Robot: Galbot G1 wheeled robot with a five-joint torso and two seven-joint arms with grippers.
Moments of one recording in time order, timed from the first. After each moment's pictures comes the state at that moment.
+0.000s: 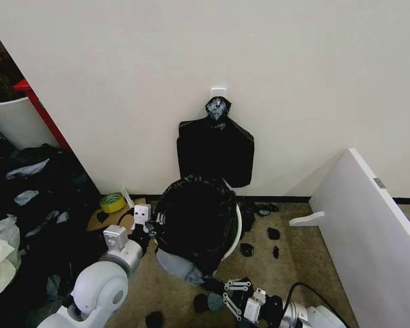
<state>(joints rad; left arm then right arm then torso) 1.35 -1.04 -0.33 -2.18 -0.70 0.39 -0.21 -1.42 0.94 0.11 1.77 -0.01 0.82 -0.51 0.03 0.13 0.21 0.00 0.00</state>
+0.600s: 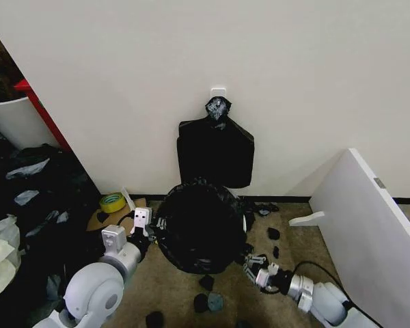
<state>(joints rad) 1.40 -1.01 -0.35 -2.25 -0.70 0.47 -0.22 -1.26 1.00 0.24 1.50 -0.32 0.83 -0.24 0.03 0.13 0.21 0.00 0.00</state>
